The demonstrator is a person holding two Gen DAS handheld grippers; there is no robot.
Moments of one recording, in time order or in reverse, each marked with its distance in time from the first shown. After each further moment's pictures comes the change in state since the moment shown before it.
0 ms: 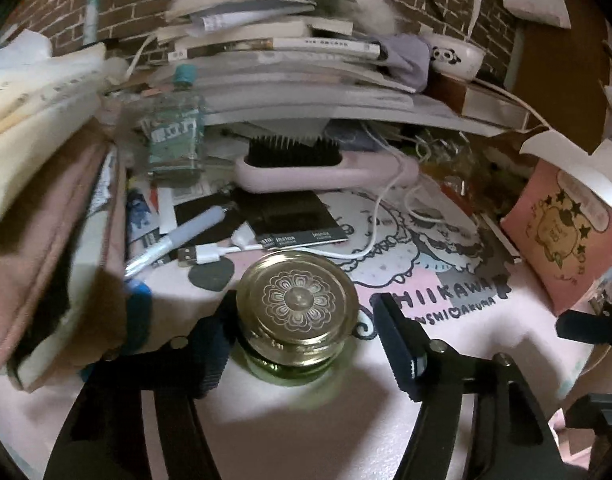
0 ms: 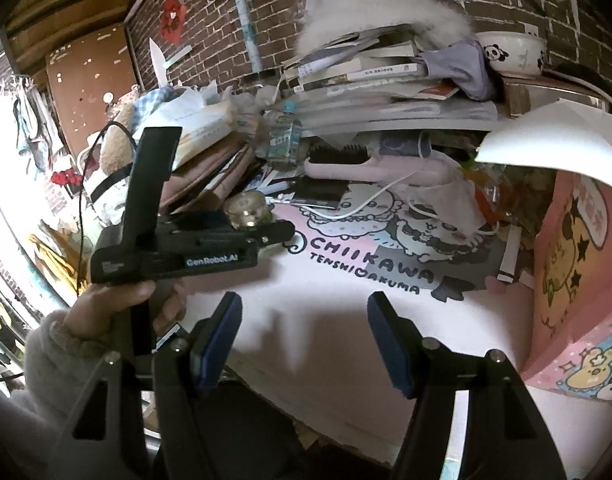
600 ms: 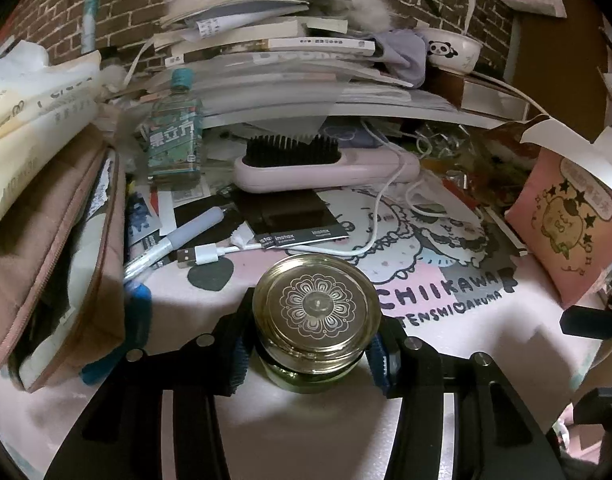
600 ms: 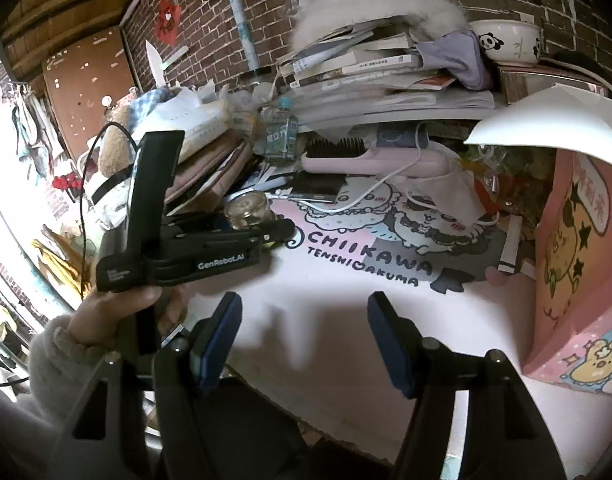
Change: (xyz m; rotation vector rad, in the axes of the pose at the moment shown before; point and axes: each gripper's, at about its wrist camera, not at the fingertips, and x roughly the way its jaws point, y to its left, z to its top) left arm -0.001 -0.004 -0.002 0.030 -0.011 0.016; right arm 0.002 -0.005 -0.002 0.023 0.012 0.013
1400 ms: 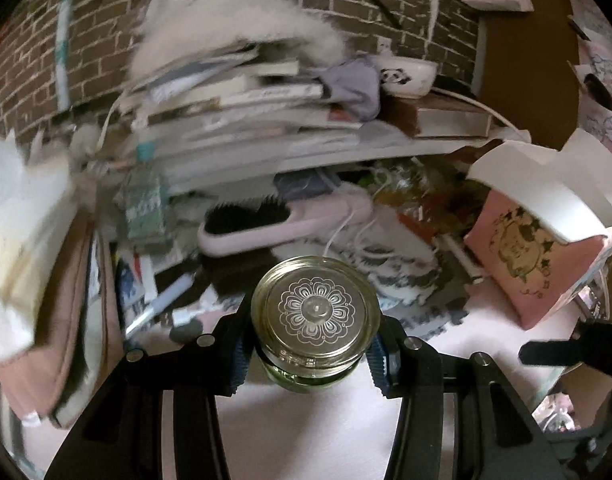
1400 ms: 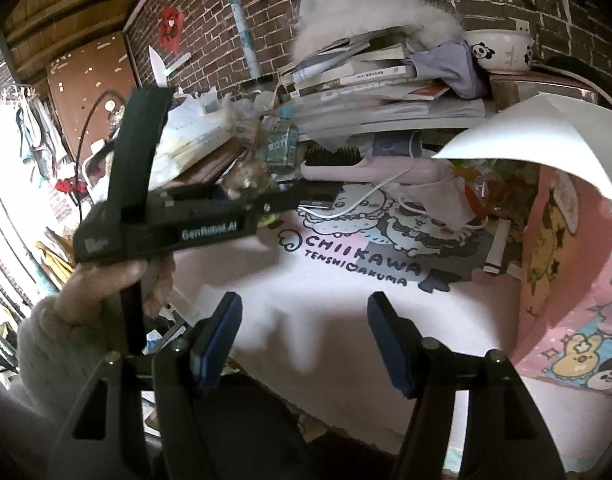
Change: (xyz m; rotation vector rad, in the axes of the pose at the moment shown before) left arm -0.033 -0.044 0.040 0.112 -0.058 -0.026; right arm -0.019 -0.005 -0.002 -0.010 -0.021 0.006
